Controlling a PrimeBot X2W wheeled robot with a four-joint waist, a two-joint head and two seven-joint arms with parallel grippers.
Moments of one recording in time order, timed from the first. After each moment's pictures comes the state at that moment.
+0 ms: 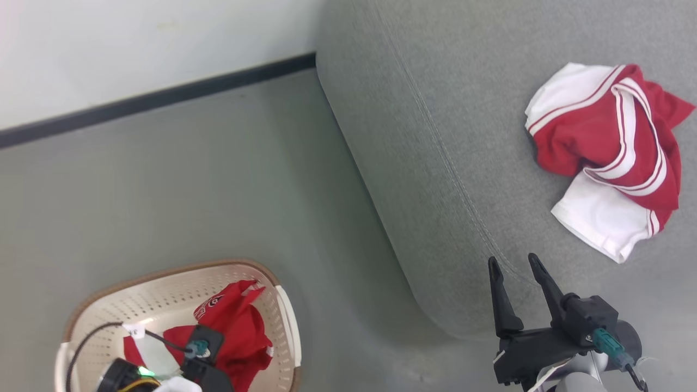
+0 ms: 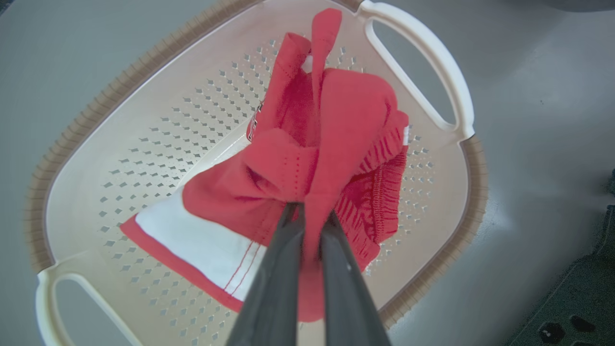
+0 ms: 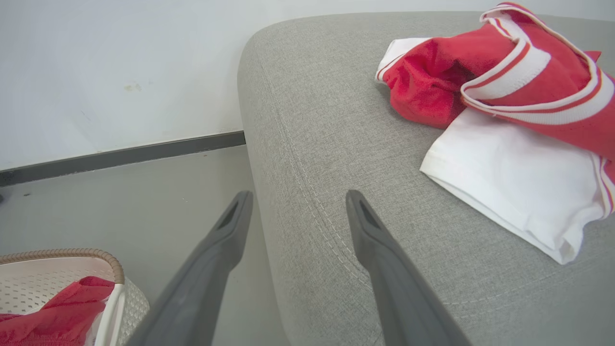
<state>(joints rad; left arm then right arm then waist) -0.60 0.11 -0.43 1.26 -0.08 -0.11 -0.05 -0.30 -0.08 0.26 0.39 0.25 -0.04 -0.26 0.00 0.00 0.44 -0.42</state>
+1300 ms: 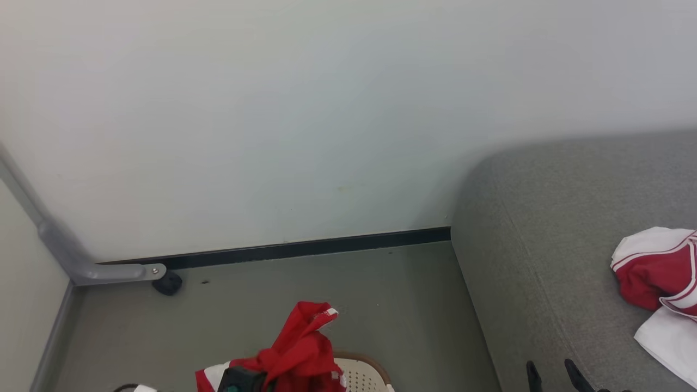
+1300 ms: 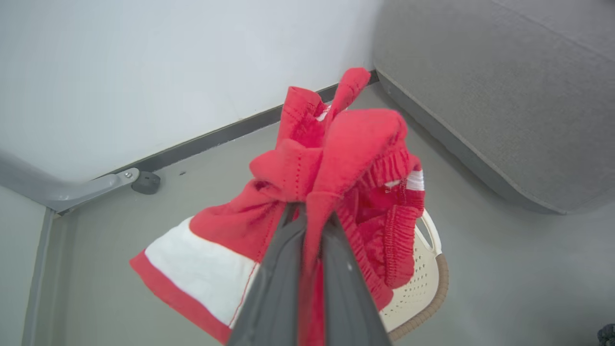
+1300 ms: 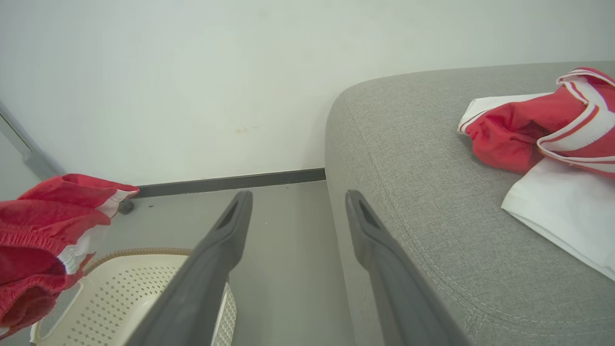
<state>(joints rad) -0.35 0.04 -0.42 0.98 -0.19 -0.12 -0.25 -0.03 -0.14 0.19 0.43 0.26 0.00 -0.26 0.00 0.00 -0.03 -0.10</state>
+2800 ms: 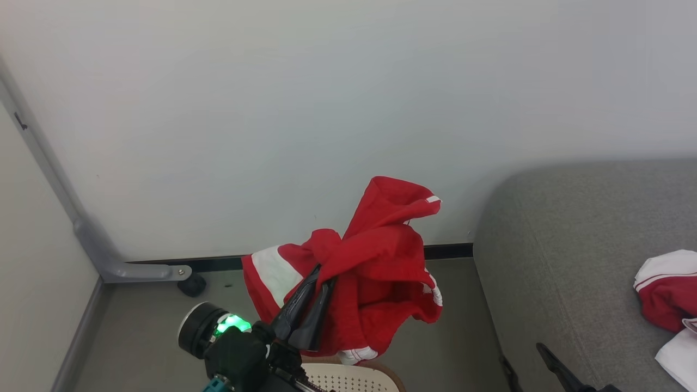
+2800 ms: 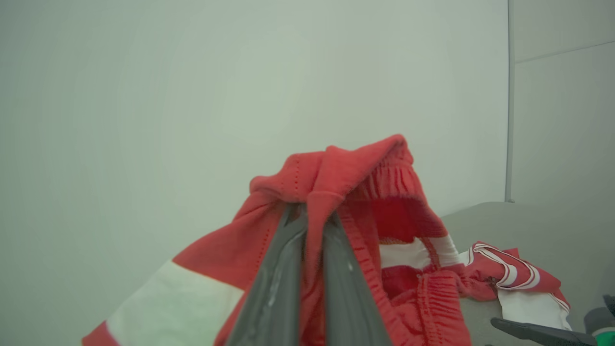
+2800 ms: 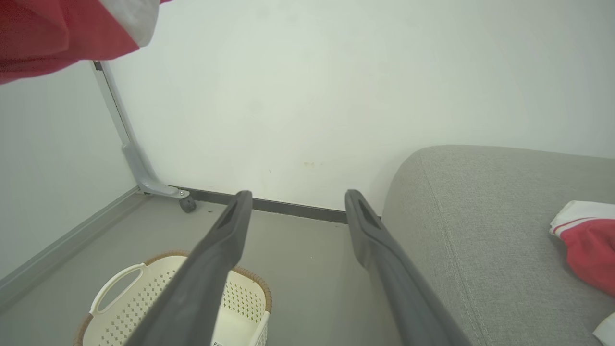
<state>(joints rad) -0.20 0.05 -0.41 0.01 -0.25 -0.13 -0.25 0.01 -0.19 0.26 0.27 0.18 0.09 -0.26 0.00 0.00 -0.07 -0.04</state>
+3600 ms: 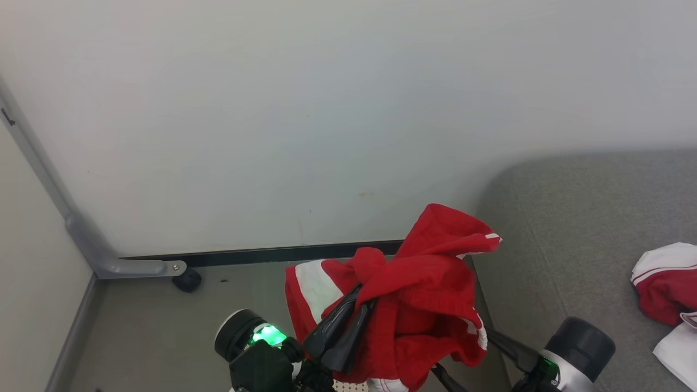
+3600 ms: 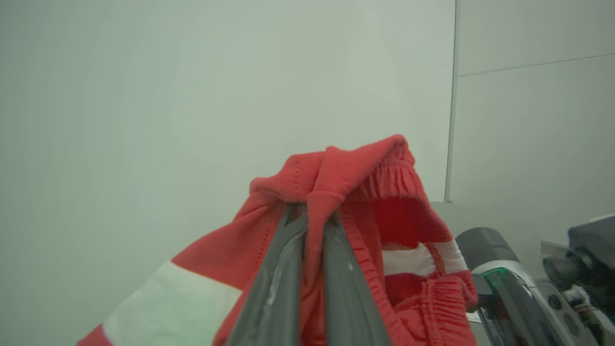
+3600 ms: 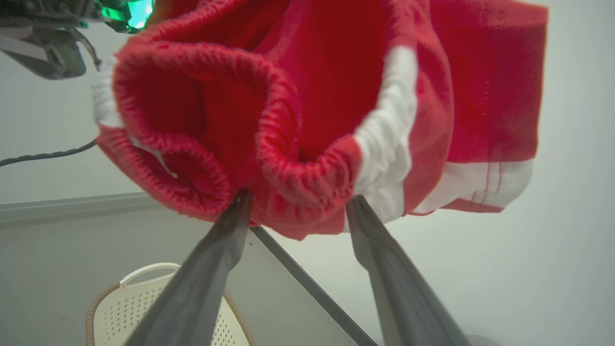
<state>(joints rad) -0.20 0.08 -0.56 -0.05 -0.36 -0.13 -0.25 -0.16 -0.40 0.60 -0.01 -0.01 0.12 -0.26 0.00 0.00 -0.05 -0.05</state>
